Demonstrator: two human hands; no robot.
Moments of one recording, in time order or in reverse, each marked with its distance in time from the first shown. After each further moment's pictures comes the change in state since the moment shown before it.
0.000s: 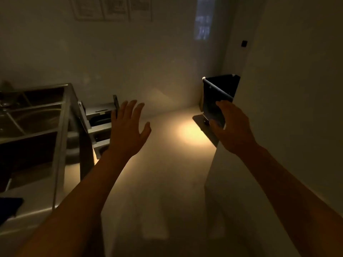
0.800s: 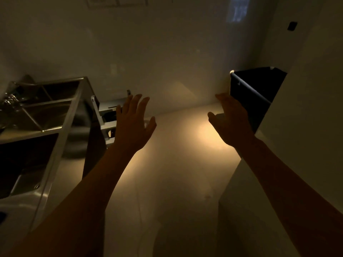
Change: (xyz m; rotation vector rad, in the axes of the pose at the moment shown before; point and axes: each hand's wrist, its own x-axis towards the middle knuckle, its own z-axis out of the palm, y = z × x) left_hand 0.173 -0.017 0.160 0.137 -0.027 -0.117; right_hand 0.215 0.143 0.160 0.133 -0.158 -0.086
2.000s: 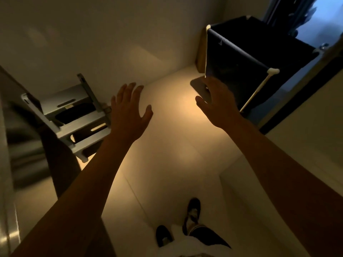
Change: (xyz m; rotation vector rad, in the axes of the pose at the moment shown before) left_hand 0.213 -0.189 0.224 -0.244 -0.269 0.133; right_hand 0.205 0.019 0.240 -0.151 -0.032 0.253
